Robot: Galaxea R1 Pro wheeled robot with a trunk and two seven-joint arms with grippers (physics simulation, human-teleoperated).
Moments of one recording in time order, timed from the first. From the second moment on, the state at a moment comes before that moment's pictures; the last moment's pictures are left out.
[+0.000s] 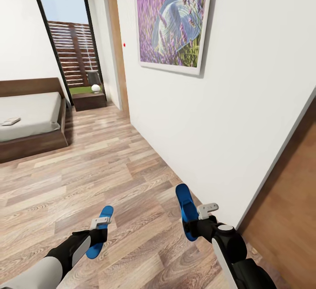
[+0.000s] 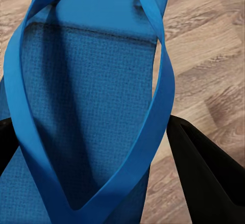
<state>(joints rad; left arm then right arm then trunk) -0.65 0.13 -0.30 -0.34 0.42 0.27 -0.03 -0.22 0.02 0.20 -1.57 0.00 0.90 0.02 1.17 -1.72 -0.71</state>
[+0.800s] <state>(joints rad) -0.64 0.13 -0.30 -0.34 0.42 0.26 -0.04 -0.22 0.02 0.20 -1.57 0.00 0.90 0.02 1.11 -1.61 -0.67</state>
